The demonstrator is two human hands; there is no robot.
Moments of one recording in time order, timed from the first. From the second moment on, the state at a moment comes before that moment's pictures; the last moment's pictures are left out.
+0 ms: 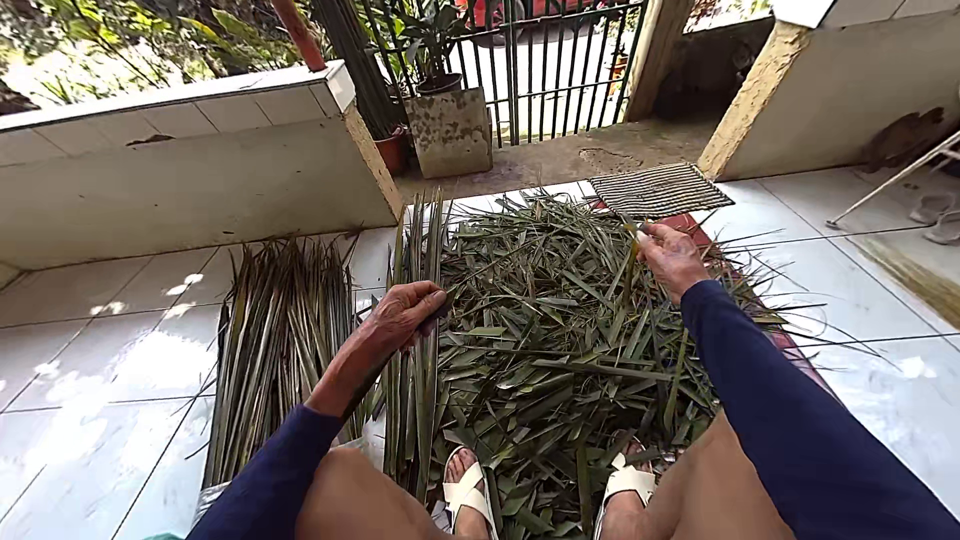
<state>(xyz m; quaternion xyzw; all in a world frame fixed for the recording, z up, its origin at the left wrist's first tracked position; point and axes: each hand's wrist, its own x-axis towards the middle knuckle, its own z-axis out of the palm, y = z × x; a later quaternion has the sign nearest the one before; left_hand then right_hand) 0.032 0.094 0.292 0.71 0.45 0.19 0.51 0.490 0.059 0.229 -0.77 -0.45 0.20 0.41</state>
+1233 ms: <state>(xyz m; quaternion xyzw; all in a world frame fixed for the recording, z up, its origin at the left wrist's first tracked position) 0.129 0.093 0.289 0.75 0.35 0.26 0.51 0.344 0.022 0.254 -0.65 -0.58 0.13 0.48</state>
